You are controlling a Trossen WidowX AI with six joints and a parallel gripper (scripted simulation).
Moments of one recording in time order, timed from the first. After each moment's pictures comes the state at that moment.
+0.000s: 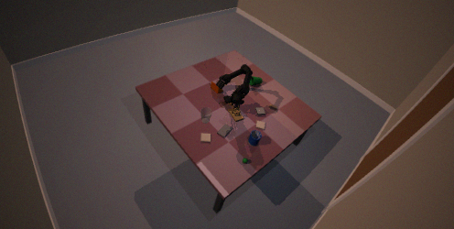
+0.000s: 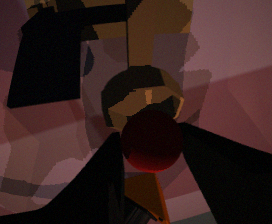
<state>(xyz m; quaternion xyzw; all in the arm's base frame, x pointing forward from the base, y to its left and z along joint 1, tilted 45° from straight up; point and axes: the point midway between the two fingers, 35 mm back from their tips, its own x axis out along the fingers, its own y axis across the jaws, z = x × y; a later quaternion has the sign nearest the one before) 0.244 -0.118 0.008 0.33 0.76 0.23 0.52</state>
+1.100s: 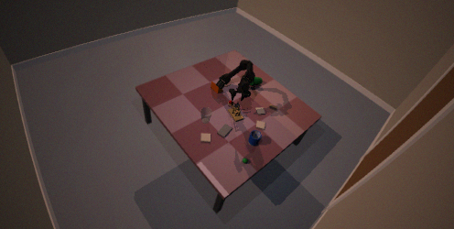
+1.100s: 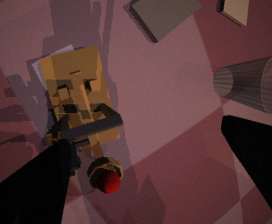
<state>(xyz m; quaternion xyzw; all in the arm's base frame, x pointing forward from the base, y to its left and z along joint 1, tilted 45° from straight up) 0.309 -0.229 0.067 0.32 0.65 0.02 0.69</state>
